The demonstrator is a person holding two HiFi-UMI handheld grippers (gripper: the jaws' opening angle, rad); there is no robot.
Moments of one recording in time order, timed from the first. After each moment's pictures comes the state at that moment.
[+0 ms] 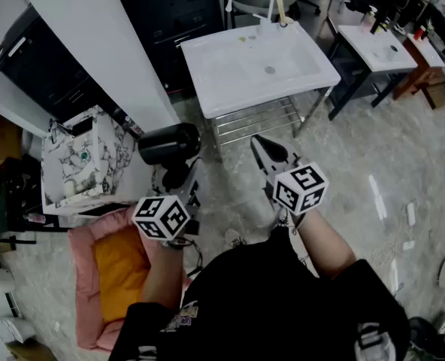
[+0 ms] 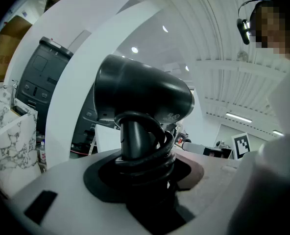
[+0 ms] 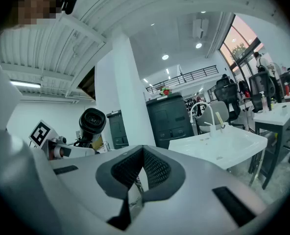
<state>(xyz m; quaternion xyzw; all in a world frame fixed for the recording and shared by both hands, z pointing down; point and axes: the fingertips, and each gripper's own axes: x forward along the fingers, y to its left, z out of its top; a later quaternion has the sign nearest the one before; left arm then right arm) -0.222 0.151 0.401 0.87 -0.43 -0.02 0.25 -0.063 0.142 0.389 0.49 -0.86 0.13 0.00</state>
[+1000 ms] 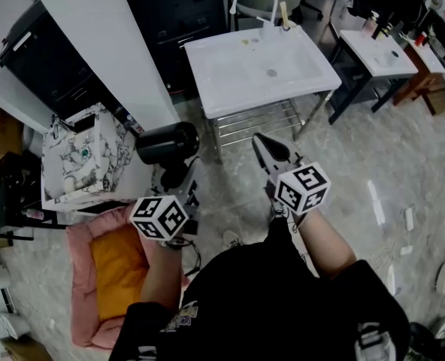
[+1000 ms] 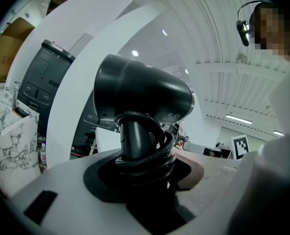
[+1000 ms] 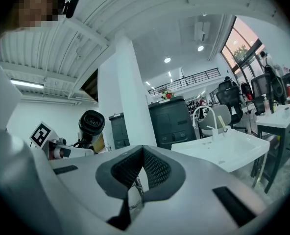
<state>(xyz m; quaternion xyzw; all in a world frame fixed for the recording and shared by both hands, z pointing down) -0.230 0.160 0.390 0.87 -0.43 -0.03 0.24 -0.065 0.149 0.373 0.48 -0.87 0.12 -0.01</state>
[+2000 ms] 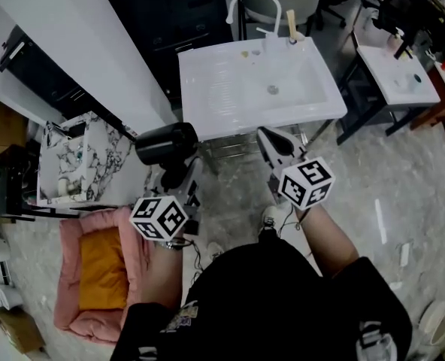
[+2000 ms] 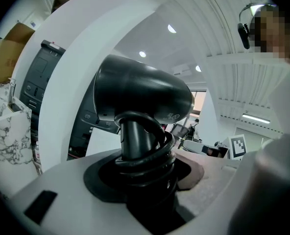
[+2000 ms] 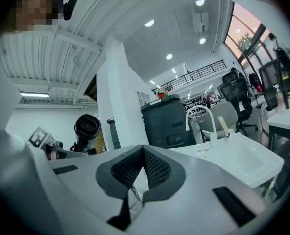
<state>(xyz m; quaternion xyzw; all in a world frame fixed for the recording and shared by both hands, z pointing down) -0.085 0.036 0.397 0.83 -0.50 -0.04 0.25 0.089 -0.008 0.378 0.43 -0.89 0.13 -0.02</state>
